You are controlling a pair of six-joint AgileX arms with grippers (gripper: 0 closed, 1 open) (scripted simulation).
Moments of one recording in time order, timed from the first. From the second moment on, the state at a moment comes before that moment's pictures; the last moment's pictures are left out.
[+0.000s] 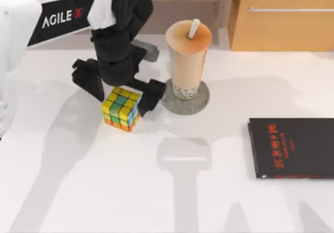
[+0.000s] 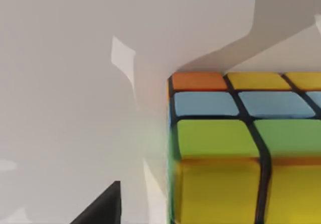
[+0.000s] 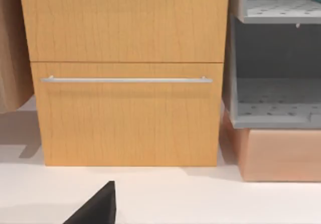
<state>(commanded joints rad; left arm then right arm) -0.45 2.26 1.78 -1.09 0.00 0.00 0.00 0.00 0.00 0.00 0.00 0.00</state>
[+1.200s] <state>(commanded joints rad) -0.45 2.26 1.79 -1.09 0.00 0.01 0.00 0.00 0.00 0.00 0.00 0.00</state>
